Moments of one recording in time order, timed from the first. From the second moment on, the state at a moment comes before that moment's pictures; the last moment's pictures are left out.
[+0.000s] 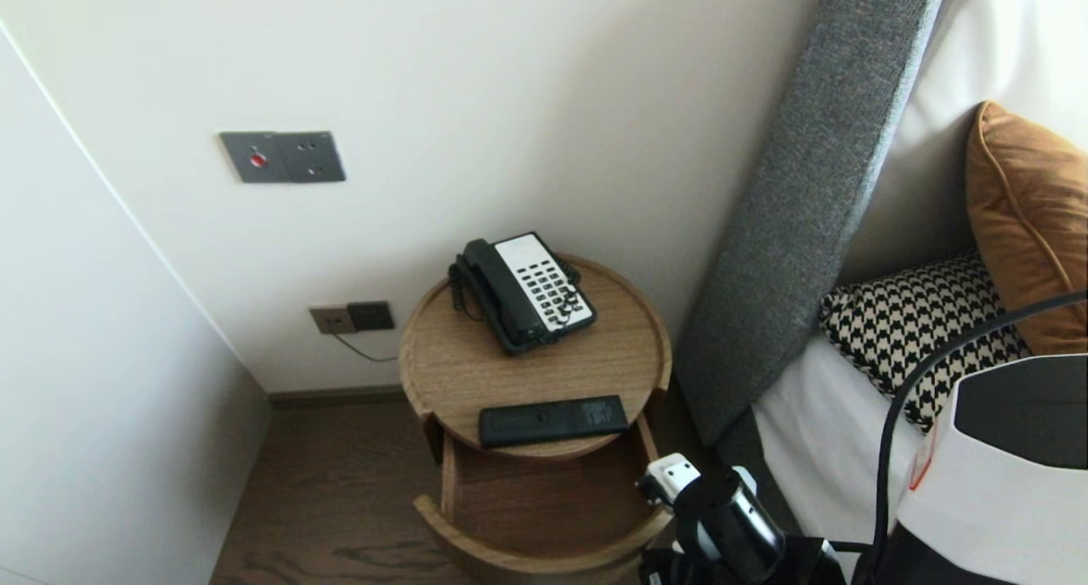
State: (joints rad) left arm 0.00 0.00 0.00 -0.04 0.02 -0.03; right arm 0.78 2.04 -0.44 -0.81 -0.16 0.33
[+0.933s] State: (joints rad) left arm 0.00 0.00 0.00 -0.04 0.02 -0.03; right arm 0.70 2.10 -0.73 -0.62 -0.16 0.25
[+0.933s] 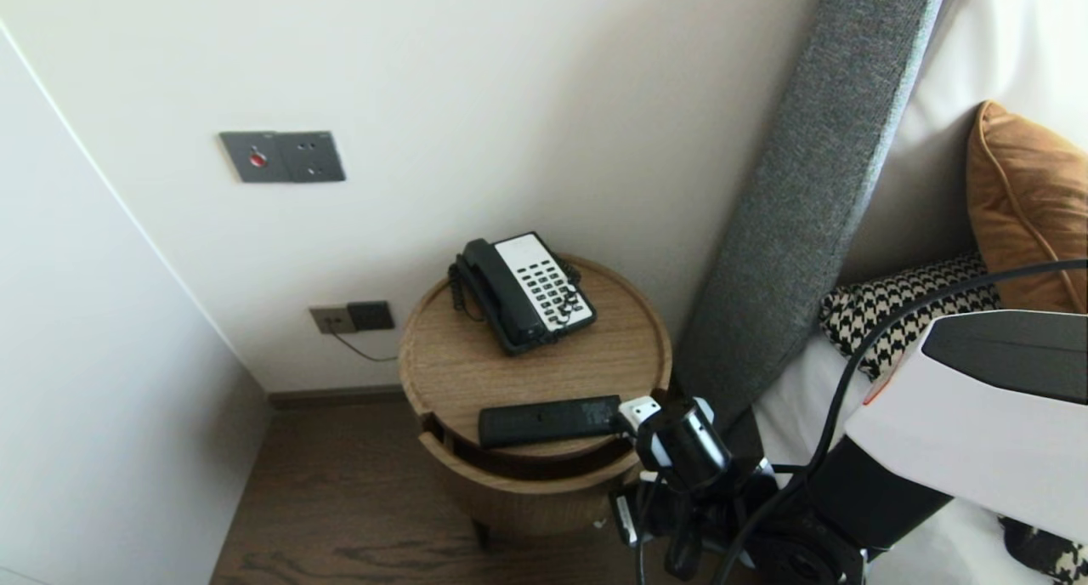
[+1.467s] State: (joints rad) left arm 0.00 0.00 0.00 -0.04 0.02 -0.03; right arm 0.68 2.11 -0.82 -0.54 -0.16 0.24
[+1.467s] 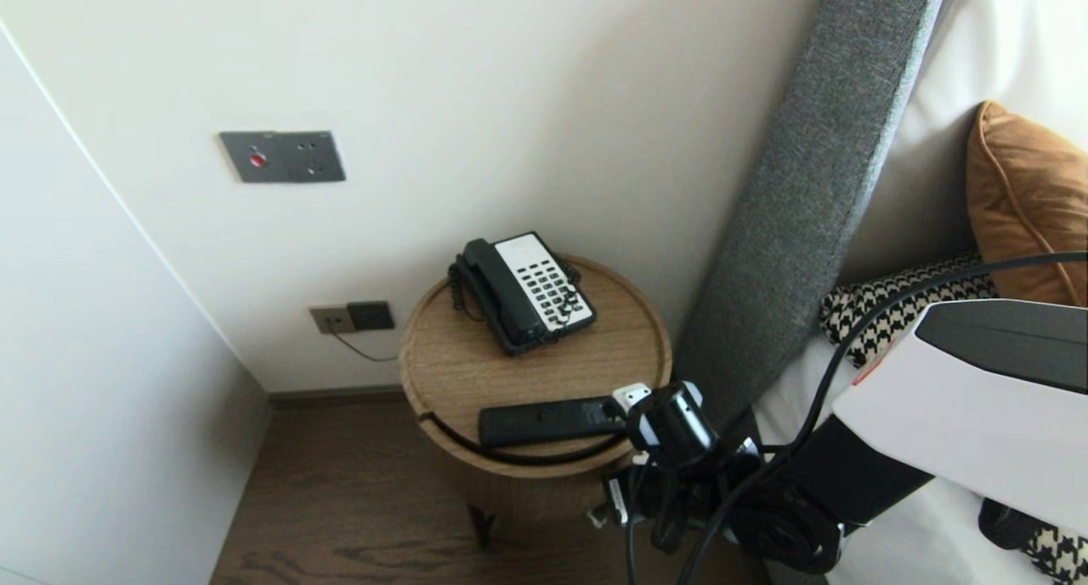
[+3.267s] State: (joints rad) left arm 0.00 0.00 0.00 -0.04 0.02 -0.03; right arm 0.46 1.53 -0.61 -0.19 -0.25 0.22
